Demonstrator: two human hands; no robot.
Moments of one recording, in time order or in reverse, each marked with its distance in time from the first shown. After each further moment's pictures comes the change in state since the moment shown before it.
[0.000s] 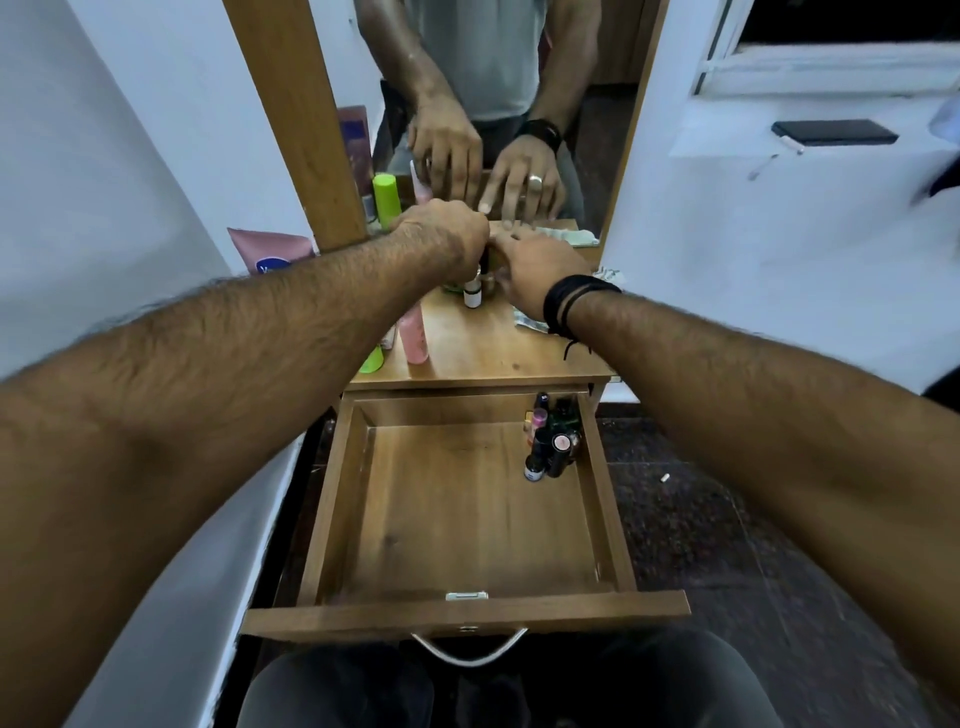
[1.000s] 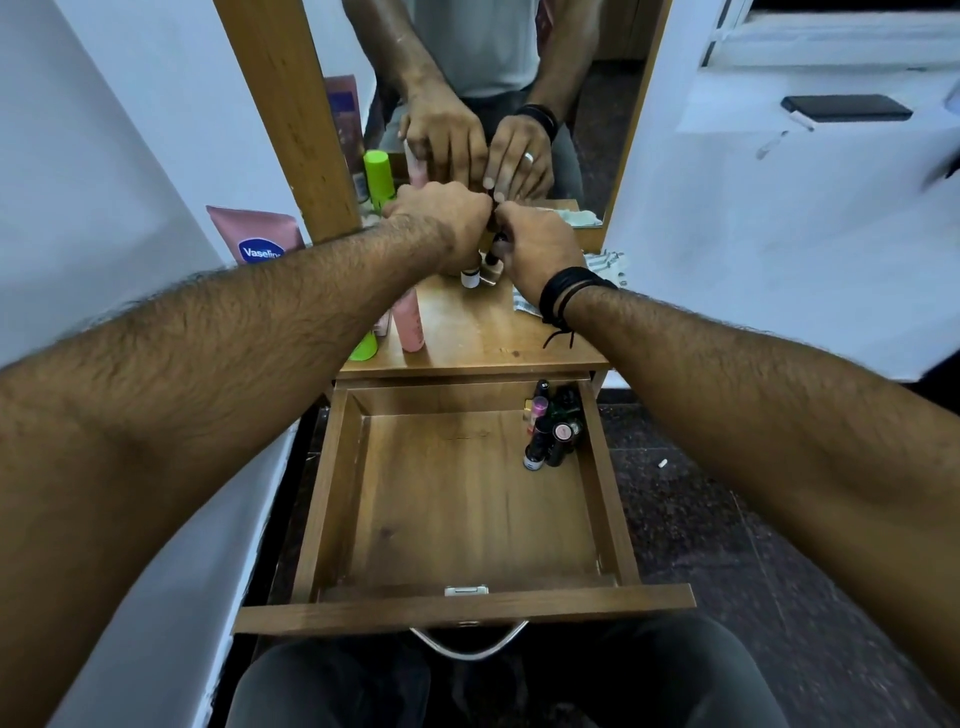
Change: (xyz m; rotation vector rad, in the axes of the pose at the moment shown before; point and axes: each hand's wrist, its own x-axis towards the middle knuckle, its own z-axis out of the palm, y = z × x) left_hand 0.010 -0.002 0.015 -0.120 0.069 -0.020; right_hand -0.002 -0.006 0.007 0.245 0.255 0.049
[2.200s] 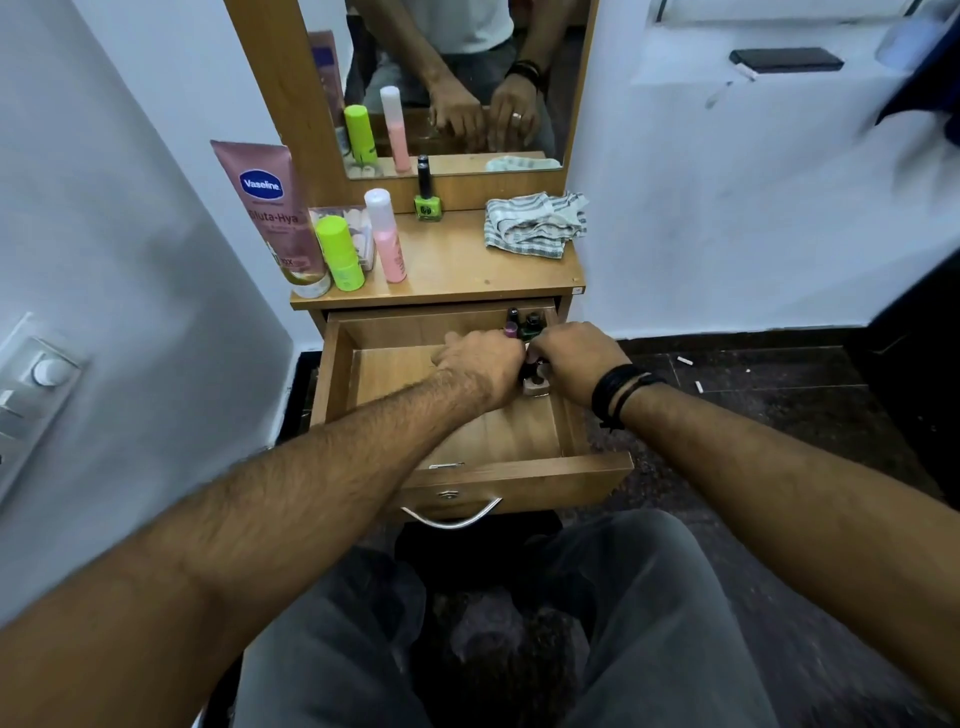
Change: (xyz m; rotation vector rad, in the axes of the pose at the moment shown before) left_hand -0.168 0.108 0.098 -0.178 -0.292 0.089; right_hand -0.199 0.030 -0.024 -0.318 -0.496 -0.041
